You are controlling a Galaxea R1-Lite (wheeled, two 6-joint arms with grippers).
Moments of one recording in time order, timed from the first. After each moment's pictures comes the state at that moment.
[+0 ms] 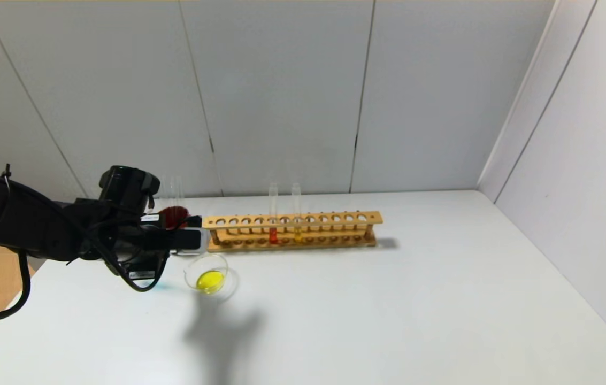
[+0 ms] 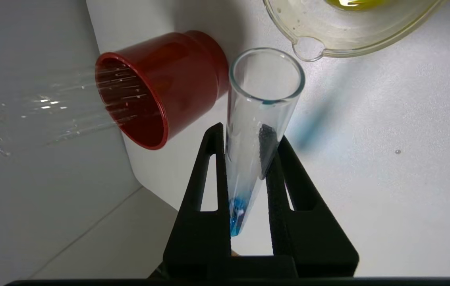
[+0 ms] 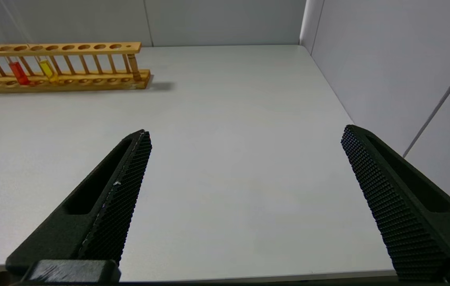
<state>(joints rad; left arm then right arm) -0.16 1.88 -0.97 -0.09 0.13 1.36 0.00 0.00 0.00 -0.01 -0.01 0.01</state>
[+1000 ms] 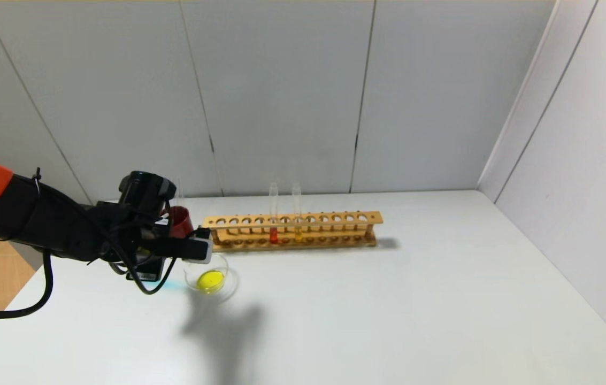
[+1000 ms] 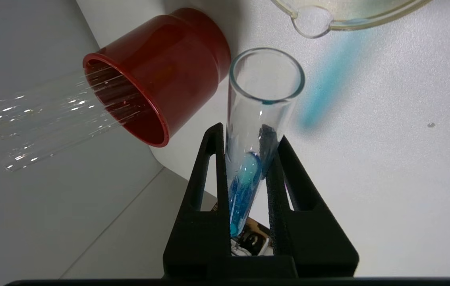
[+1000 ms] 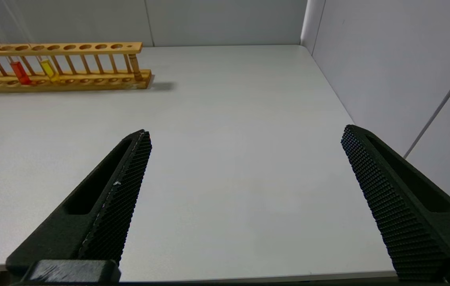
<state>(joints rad) -0.20 1.93 -1.00 -0.09 0.28 1.46 0.00 0.00 0.00 -0.01 -0.01 0.01</state>
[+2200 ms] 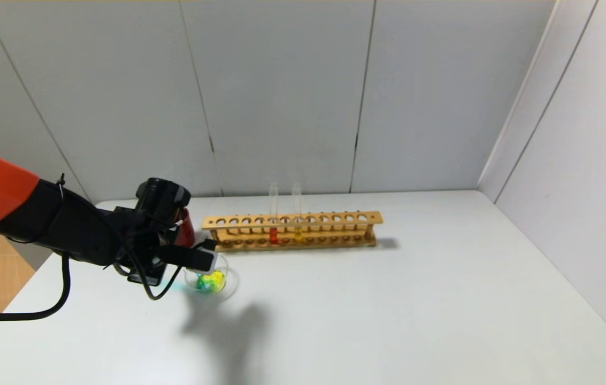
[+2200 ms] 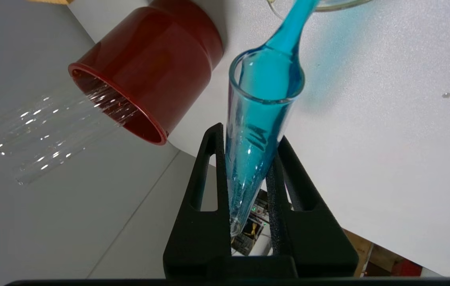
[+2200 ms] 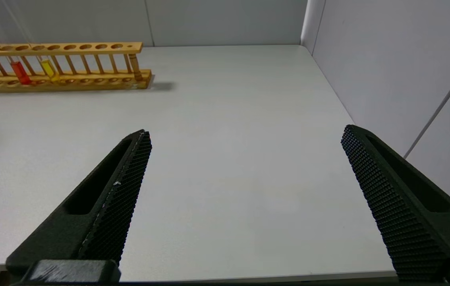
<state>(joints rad) -0.25 1.97 -1.00 -0.09 0.43 1.55 0.00 0.00 0.00 -0.01 -0.01 0.01</state>
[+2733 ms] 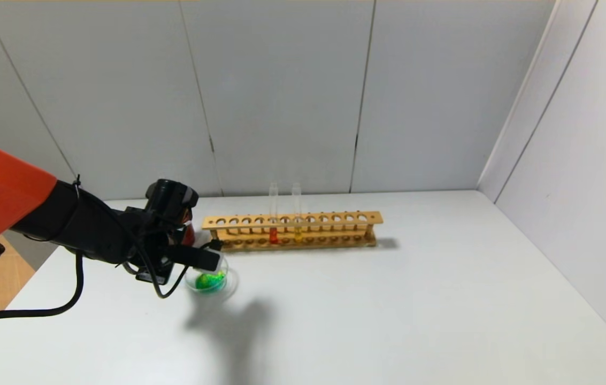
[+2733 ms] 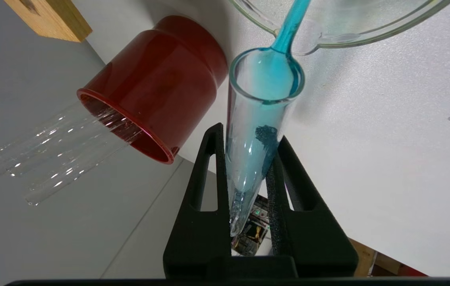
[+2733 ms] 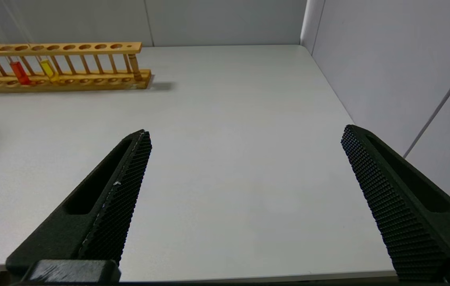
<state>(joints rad) -0.26 2.01 -1.03 -0.09 0.43 1.55 0.00 0.00 0.00 -0.01 -0.01 0.01</state>
